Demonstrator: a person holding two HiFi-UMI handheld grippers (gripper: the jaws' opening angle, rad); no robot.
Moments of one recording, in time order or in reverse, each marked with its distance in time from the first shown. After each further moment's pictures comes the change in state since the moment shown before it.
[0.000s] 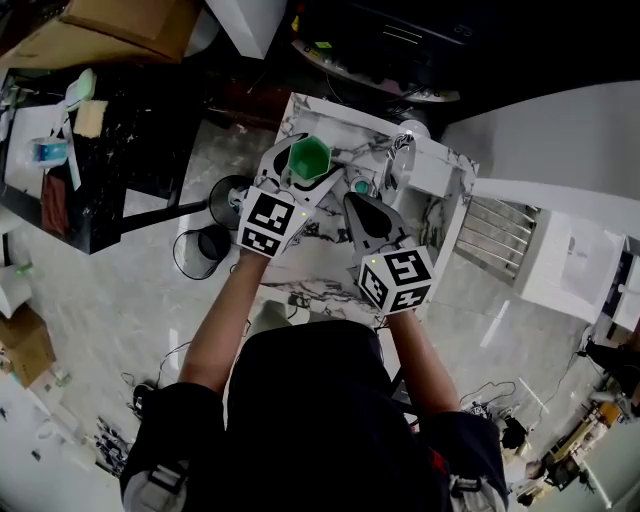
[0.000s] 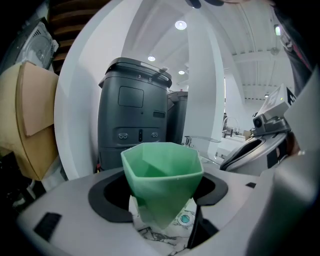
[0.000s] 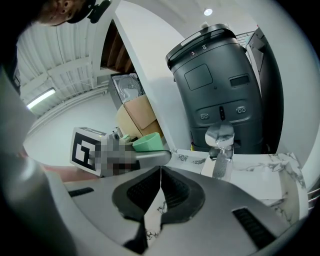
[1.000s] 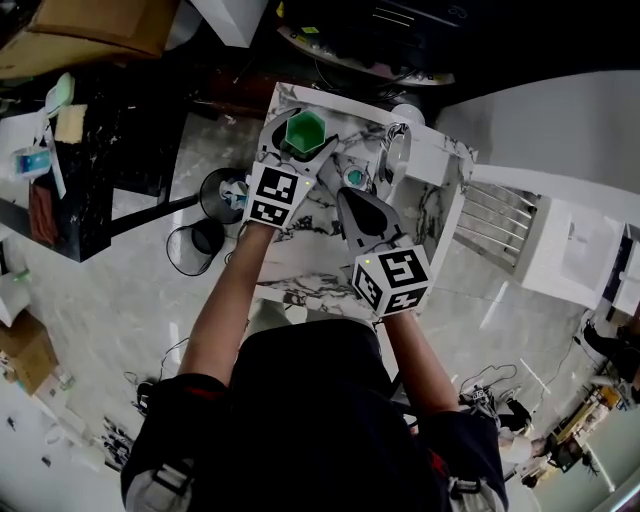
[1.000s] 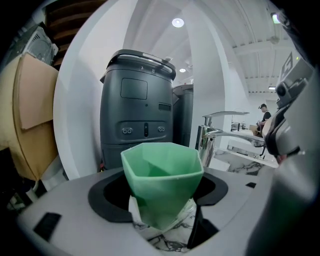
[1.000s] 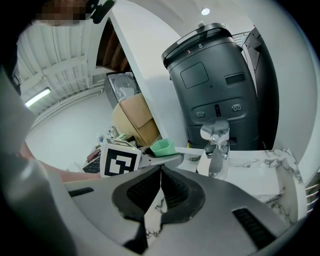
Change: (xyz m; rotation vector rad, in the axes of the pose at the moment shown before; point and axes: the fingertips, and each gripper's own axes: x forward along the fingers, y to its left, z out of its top) left arm 0.054 0.027 -0.032 0.031 -0.002 0.070; right arm 0.001 -0.006 -0.007 0.022 0.015 -0.041
